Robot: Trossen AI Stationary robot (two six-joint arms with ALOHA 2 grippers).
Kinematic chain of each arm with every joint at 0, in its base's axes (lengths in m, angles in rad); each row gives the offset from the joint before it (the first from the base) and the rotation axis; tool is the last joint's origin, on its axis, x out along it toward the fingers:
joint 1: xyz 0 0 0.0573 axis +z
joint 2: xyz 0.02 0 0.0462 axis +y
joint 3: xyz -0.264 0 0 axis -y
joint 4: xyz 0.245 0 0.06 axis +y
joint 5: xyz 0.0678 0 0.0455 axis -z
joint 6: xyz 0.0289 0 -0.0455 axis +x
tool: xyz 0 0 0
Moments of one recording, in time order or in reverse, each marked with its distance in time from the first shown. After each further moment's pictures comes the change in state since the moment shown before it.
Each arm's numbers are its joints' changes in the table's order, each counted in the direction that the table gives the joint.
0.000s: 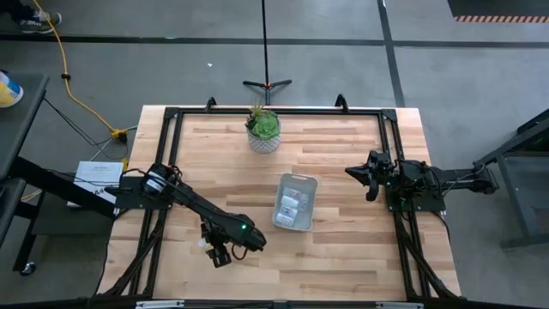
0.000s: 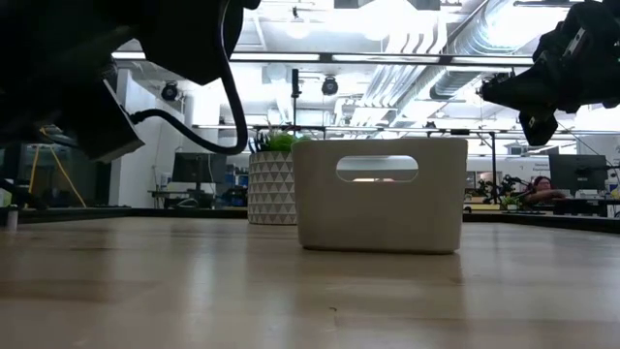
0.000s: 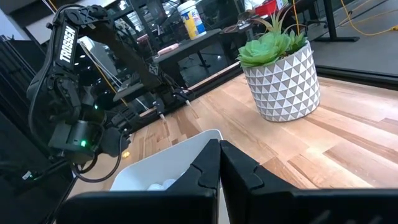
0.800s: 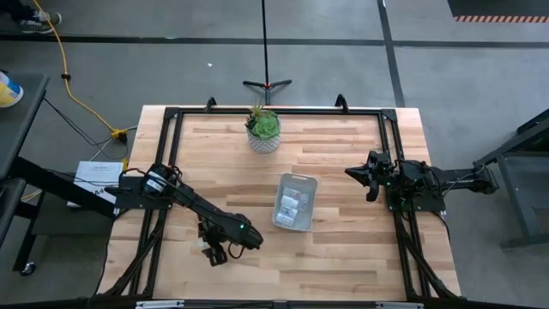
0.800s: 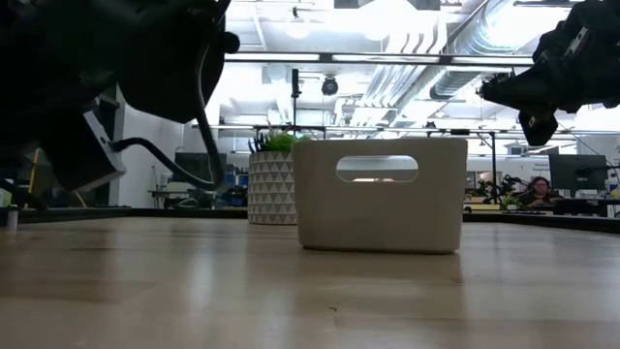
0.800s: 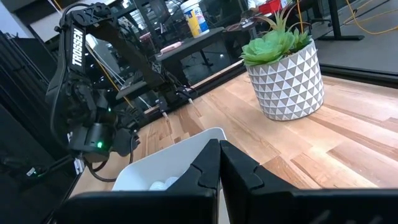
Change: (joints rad) left arm 0.001 0.001 -0.098 -0.070 0.033 0.026; right arm 0.000 0.000 0.000 0.000 -0.015 -0.002
